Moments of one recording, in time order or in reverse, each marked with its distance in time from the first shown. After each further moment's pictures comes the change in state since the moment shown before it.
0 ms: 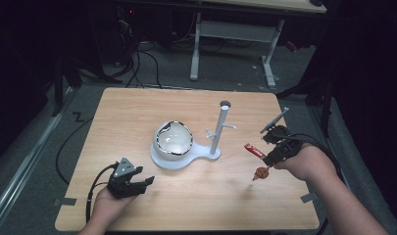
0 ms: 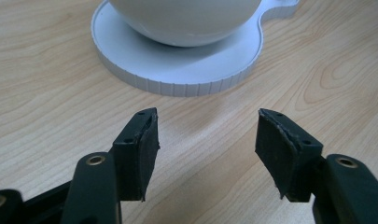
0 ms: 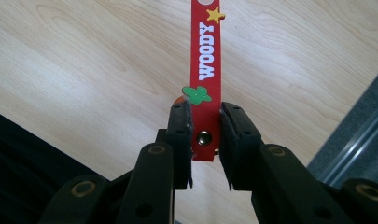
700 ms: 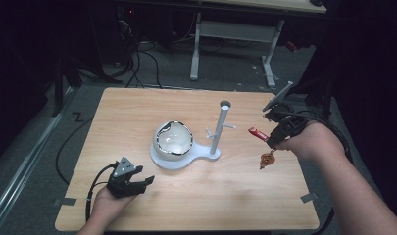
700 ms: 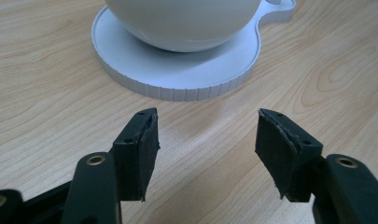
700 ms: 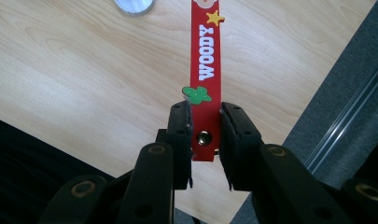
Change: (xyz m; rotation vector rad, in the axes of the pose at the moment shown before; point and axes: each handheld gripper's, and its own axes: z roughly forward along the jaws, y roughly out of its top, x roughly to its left) left arm 0.002 0.003 -0.003 -0.018 -0.006 0.003; right arm -0.005 0.033 -0.055 0.009 -0.052 0.048
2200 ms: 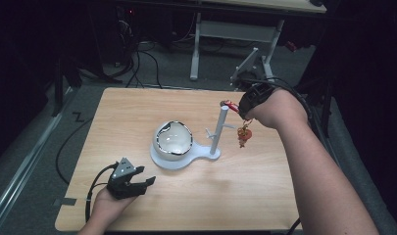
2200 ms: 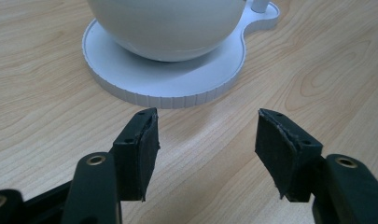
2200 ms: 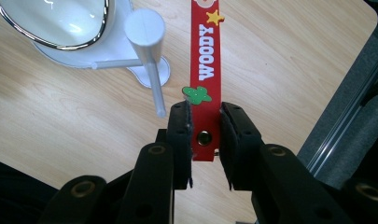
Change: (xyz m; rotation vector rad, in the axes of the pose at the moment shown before) left arm -0.006 0.003 -0.004 -0.020 -0.024 0.019; right arm 0.035 0.090 -0.028 -0.062 -0.043 -0.026
